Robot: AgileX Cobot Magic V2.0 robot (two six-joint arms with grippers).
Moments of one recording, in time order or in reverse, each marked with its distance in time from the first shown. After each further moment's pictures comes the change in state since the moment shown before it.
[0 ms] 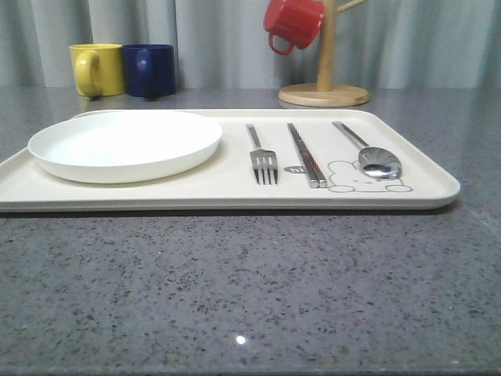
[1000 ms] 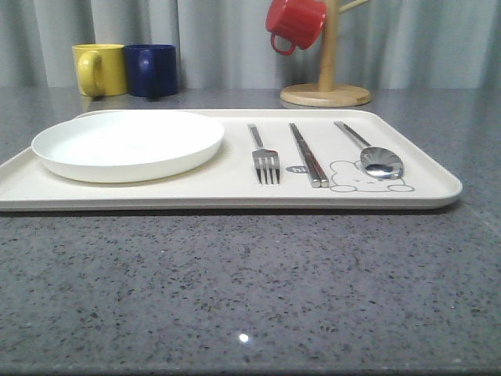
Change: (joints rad) left arm -0.034 0.120 -0.292 -0.222 0.362 0.136; right arm 0.000 0.000 0.000 0.000 0.000 0.001
